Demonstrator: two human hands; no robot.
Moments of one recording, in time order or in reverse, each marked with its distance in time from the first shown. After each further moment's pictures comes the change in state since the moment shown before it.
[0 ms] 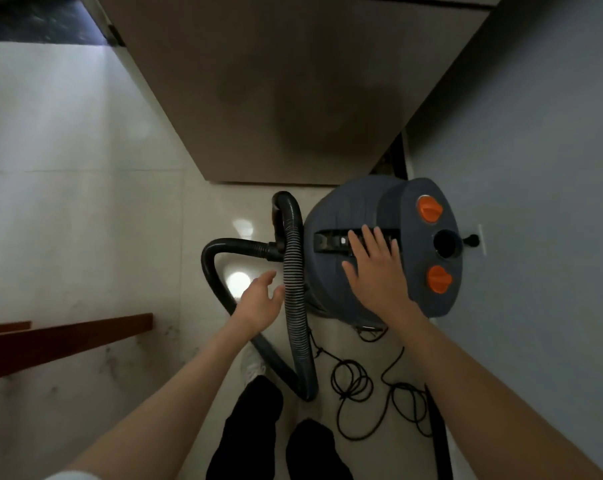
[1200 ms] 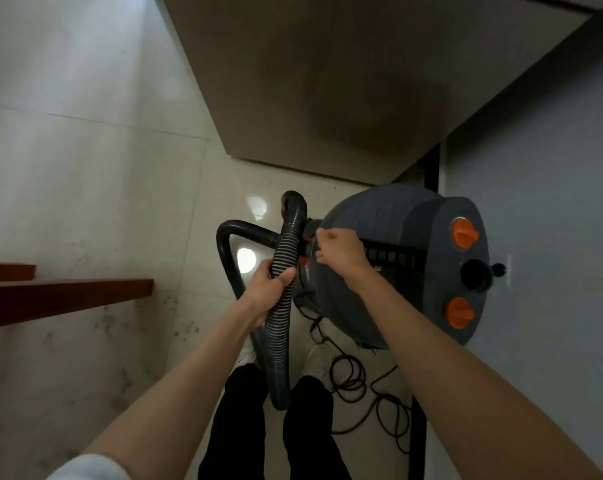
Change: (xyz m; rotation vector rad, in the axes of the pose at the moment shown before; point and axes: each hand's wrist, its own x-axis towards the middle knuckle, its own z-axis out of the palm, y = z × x) left_hand 0.034 0.001 0.009 -0.794 0.040 -0.218; right_hand 0.073 -0.071 -0.004 0.862 -0.238 0.290
